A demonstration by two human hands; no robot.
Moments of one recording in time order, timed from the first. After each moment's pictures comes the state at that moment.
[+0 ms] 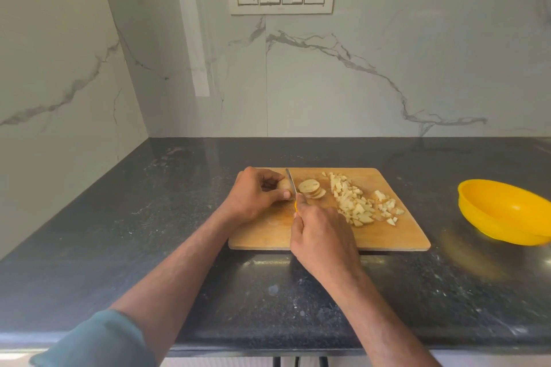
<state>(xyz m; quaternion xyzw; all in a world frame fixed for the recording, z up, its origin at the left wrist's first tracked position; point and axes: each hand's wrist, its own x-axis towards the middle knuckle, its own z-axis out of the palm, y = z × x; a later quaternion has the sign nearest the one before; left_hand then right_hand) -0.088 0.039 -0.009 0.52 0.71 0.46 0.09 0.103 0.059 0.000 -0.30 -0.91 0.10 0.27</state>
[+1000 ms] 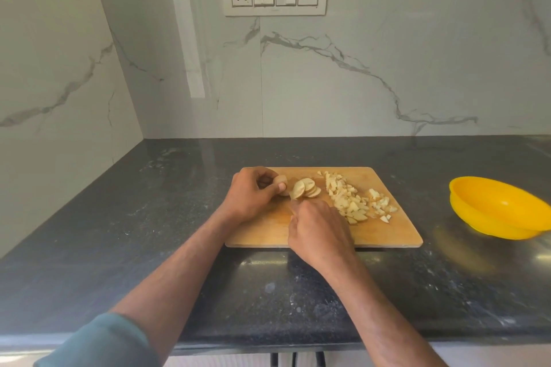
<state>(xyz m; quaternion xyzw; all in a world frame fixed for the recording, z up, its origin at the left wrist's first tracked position) -0.080 0.039 -0.006 0.49 0.73 0.47 0.08 0.099 0.068 0.000 -0.32 -0.91 0.07 0.24</state>
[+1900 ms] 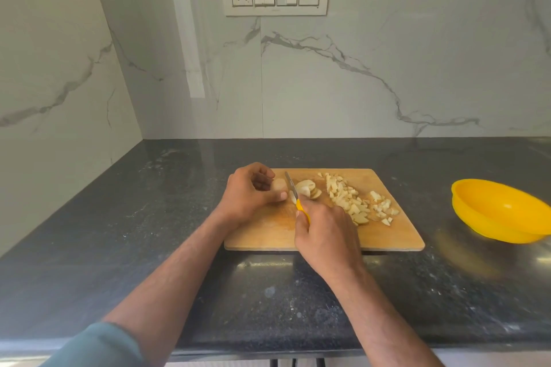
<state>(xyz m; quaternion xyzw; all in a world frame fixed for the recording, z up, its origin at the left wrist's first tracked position) -0.090 0.037 -0.012 0.46 0.71 0.52 0.12 0.105 0.072 -0.005 -0.32 -0.88 0.11 0.32</state>
